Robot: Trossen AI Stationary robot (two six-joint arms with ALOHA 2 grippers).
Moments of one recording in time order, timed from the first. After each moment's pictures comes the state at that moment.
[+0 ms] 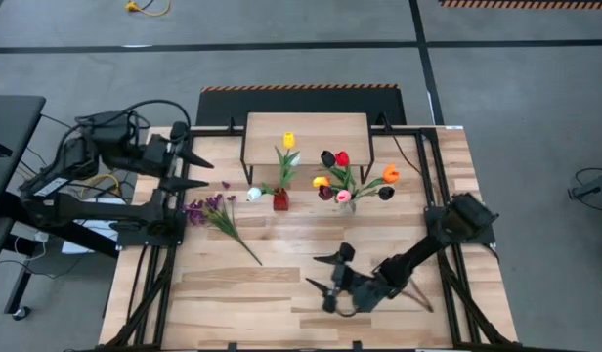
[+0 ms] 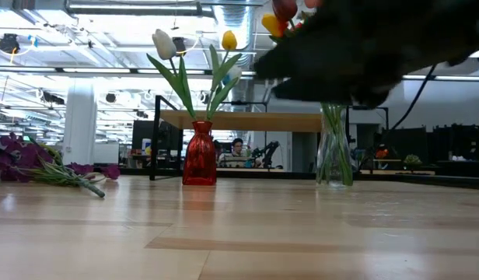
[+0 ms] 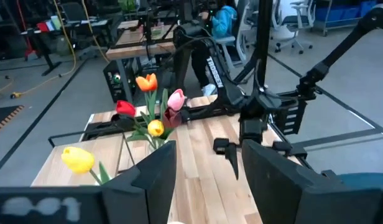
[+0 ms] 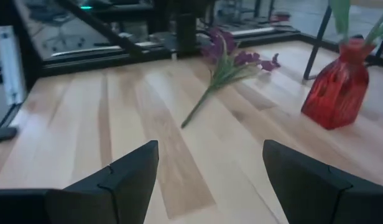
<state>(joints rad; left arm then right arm) 0.25 0.77 1.32 -0.74 0.38 0.17 0.65 1.97 0.91 0.64 0.92 0.36</state>
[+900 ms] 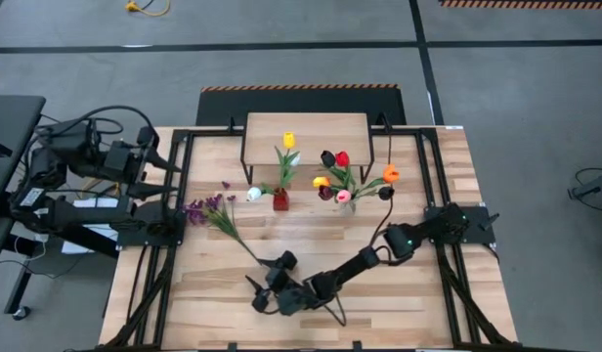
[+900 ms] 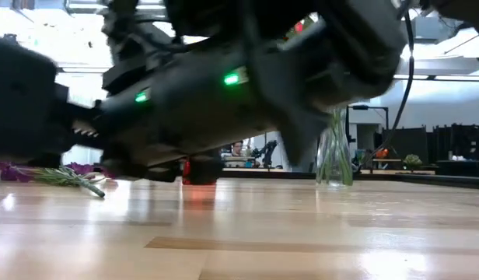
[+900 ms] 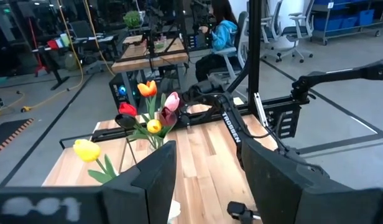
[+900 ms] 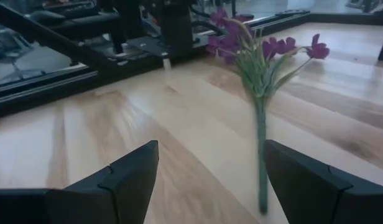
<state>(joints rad) 0.25 0.60 1.32 -0.86 0.38 0.17 0.46 2.64 1.79 0.52 0.91 0.39</state>
